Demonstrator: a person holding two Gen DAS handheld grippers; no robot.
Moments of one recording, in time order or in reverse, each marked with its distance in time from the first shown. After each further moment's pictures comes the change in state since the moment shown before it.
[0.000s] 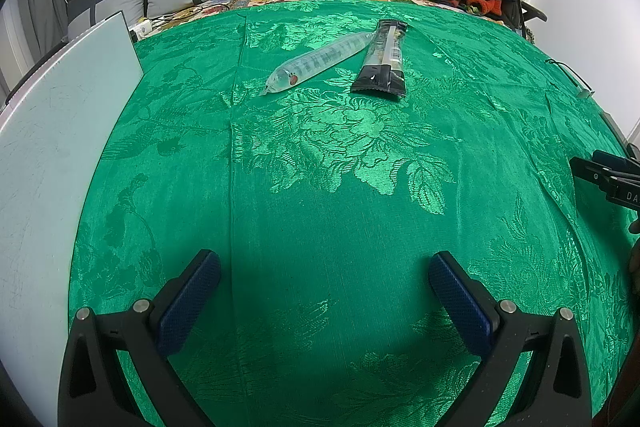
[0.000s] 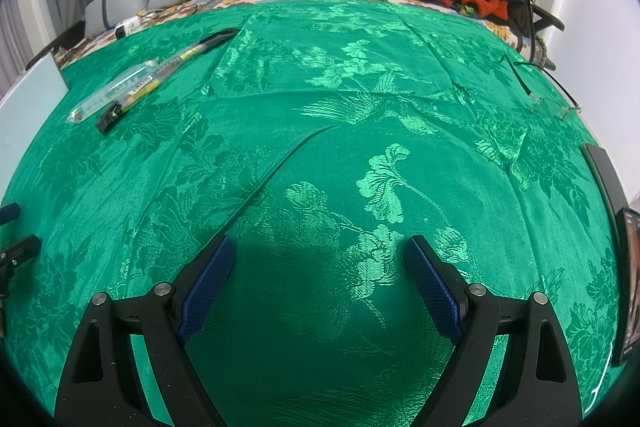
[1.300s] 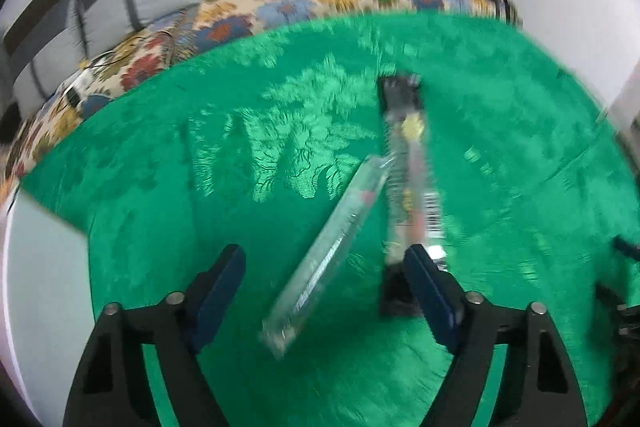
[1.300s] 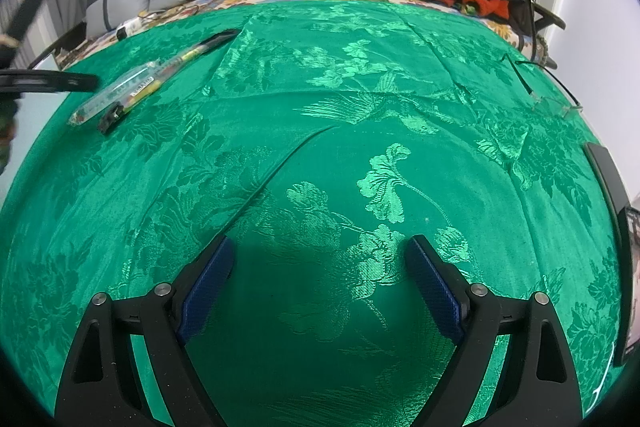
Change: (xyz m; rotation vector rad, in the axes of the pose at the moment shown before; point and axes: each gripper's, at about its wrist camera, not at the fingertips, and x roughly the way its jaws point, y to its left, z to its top) left arm 0.085 -0.002 0.176 0.198 0.122 -0.048; right arm 0.000 0.000 -0.001 0.002 -0.003 0.008
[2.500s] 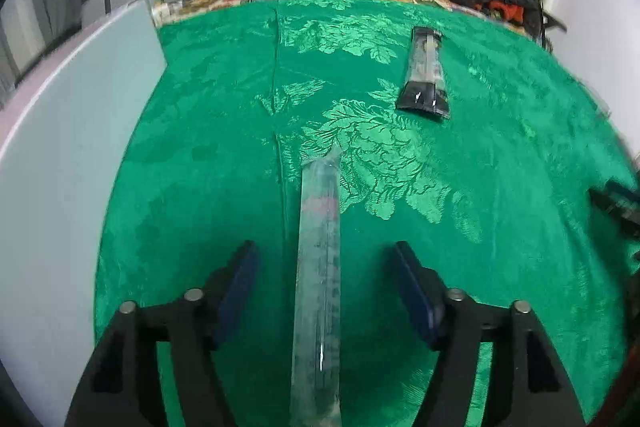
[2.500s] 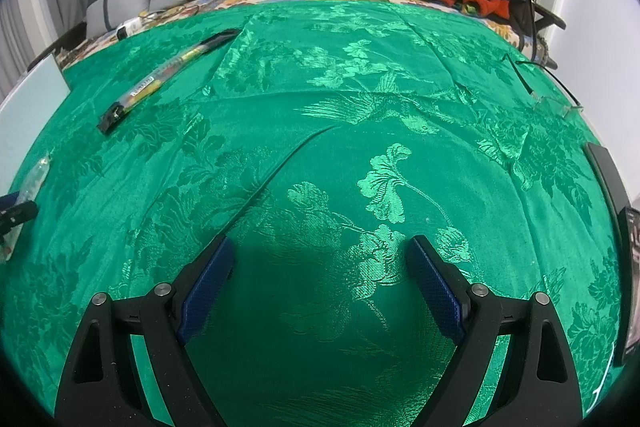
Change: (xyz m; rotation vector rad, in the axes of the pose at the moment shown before) left arm -0.061 -0.014 -0.172 -0.233 -0.093 0.098; right arm 0.000 0.002 0.000 0.002 -0.002 0.006
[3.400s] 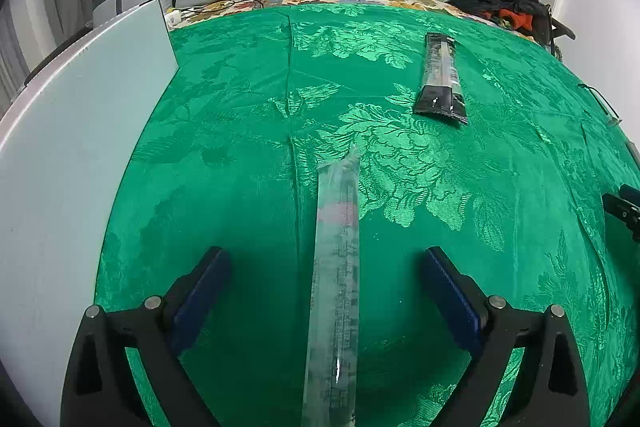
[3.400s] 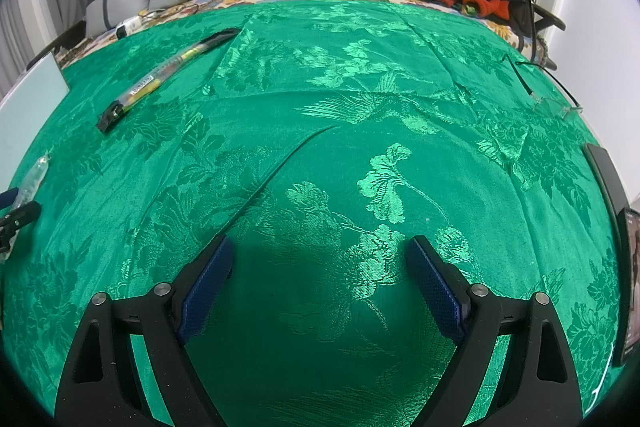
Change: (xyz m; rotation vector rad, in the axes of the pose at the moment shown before) left arm 0.005 0.008 -0.005 -0.047 -0.028 0.016; right arm 0.000 0.000 0.000 -0.002 0.000 -0.001
